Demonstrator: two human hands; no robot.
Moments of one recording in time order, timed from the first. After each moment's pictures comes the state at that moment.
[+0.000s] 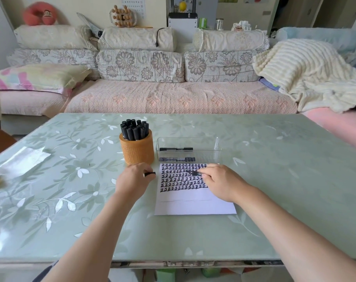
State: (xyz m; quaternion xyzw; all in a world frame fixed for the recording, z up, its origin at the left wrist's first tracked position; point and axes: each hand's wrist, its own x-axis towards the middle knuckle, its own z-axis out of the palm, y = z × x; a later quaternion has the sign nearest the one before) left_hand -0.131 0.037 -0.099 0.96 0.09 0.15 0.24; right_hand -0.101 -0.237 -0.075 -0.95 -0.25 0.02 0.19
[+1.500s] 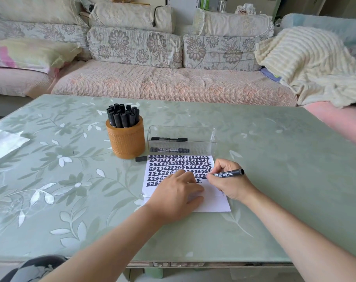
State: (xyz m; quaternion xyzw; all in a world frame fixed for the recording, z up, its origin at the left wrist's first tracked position) left_hand -0.153 -0.073 -0.119 0.93 -0.27 0.17 0.21; right_hand -0.086 -0.270 -0.117 -0.83 -0.13 0.02 0.55
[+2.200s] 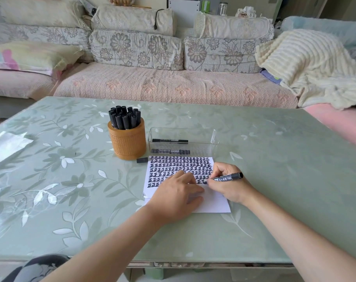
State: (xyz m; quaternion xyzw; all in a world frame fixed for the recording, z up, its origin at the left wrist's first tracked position) left_hand -0.153 -0.073 -0.119 0.93 -0.25 0.17 0.21; right_hand -0.089 -0.272 -0.114 -0.84 -0.18 0.02 0.51
